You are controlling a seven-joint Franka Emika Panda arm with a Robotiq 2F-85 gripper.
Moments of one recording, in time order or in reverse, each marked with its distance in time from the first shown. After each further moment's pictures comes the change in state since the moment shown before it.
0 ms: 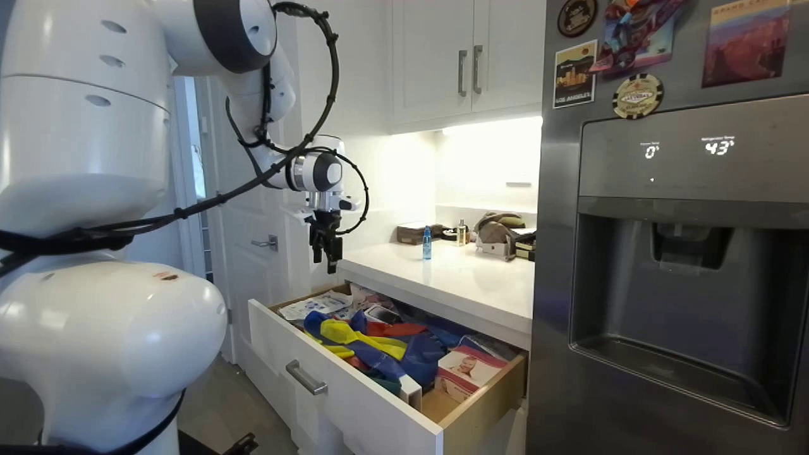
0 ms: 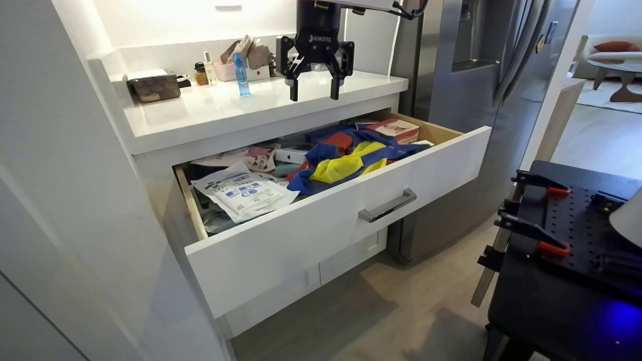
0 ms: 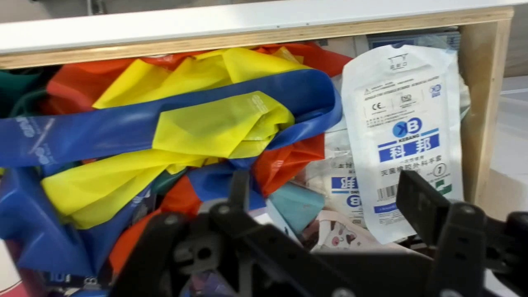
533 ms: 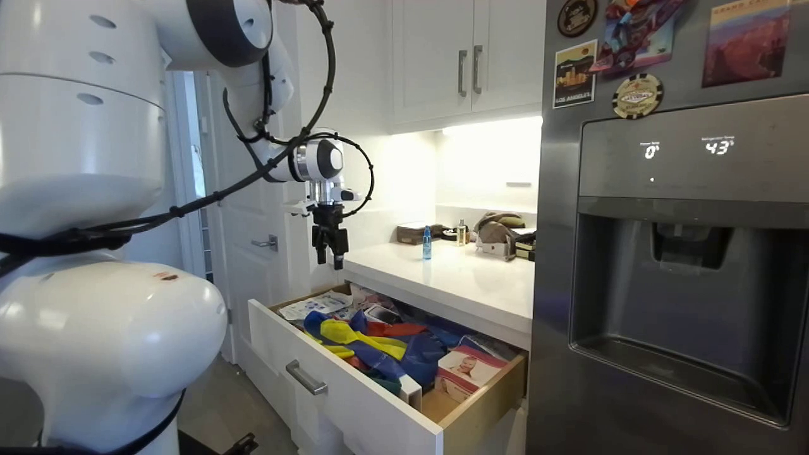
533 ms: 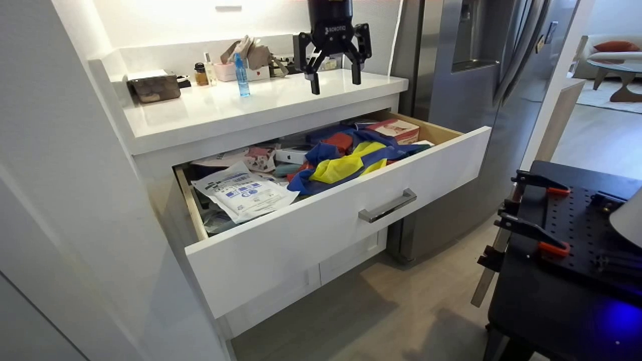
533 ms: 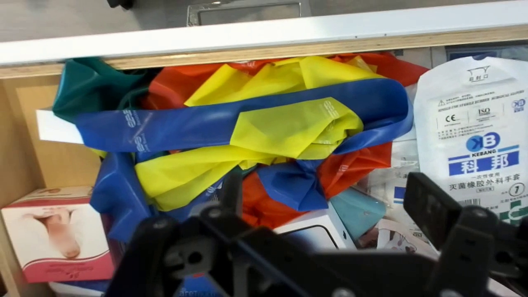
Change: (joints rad) arm -0.001 -0.033 -0.010 0.031 -0.144 -0.197 0.061
